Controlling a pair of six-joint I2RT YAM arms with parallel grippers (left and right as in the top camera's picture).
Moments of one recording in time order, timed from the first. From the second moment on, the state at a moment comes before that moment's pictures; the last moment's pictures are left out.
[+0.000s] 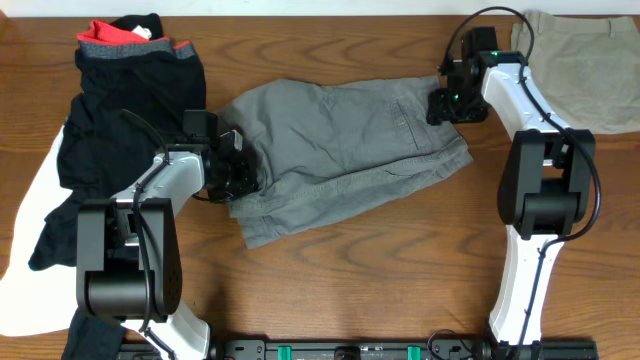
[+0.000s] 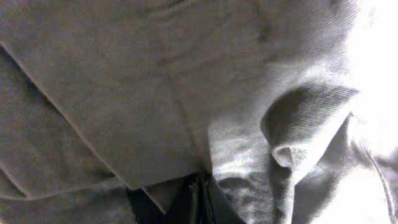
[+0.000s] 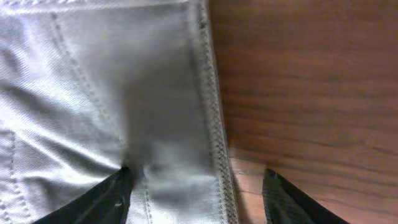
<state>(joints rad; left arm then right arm) -0.01 1.83 0.98 -0.52 0.41 -0.30 0.04 2.34 1.85 -0.90 -0.14 -0.05</state>
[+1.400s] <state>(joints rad) -0.12 1.83 0.99 -0.50 0.42 -0.30 -0.16 2.19 1.83 -1.10 -0.35 0.01</state>
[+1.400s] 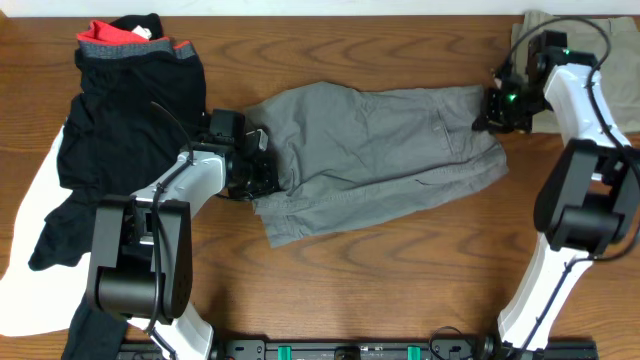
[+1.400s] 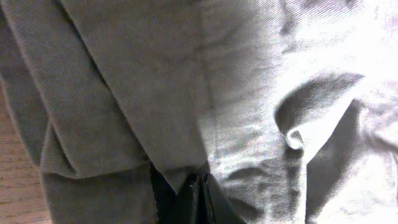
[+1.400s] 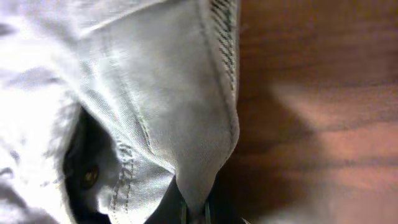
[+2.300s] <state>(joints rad) -0.12 1.83 0.99 -0.50 0.40 -0.30 0.58 1.92 1.83 -0.88 -0.33 0.05</state>
